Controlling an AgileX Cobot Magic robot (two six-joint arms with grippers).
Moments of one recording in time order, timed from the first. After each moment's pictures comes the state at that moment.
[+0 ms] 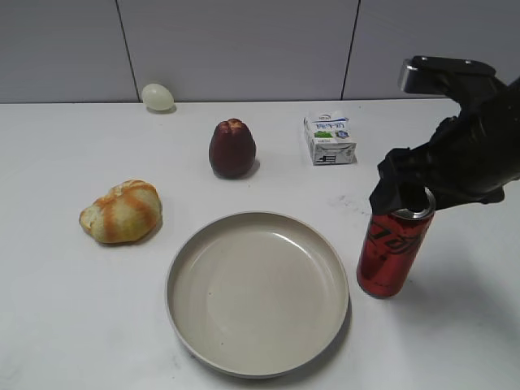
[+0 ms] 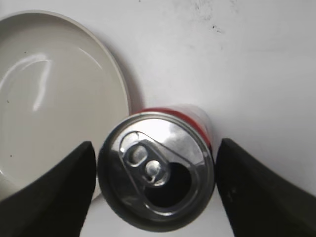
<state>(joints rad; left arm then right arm) -0.07 -0.01 -0.50 -0.08 1.04 0.11 0.38 1.47 -0.89 0.23 0.64 0.04</state>
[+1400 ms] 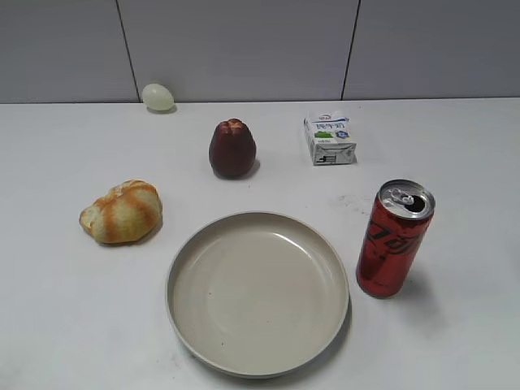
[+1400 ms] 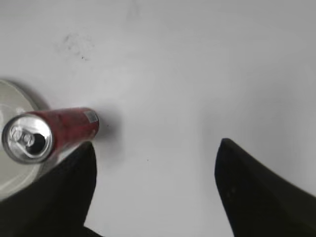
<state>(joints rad) -0.07 -0.01 -0.50 -0.08 1.04 0.11 -0.02 1.34 -1.31 0.09 1.21 0.01</state>
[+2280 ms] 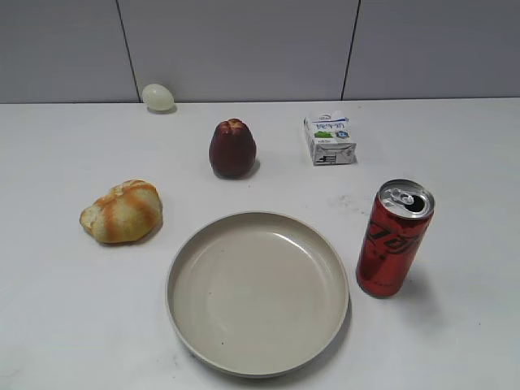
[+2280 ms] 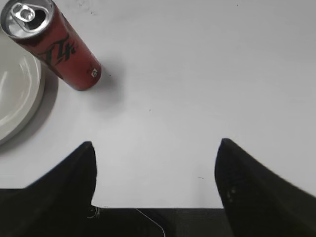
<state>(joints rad) -0.07 -0.01 -0.50 -0.08 1.04 0.11 -0.02 0.46 -0.57 0.12 1.03 -0.02</state>
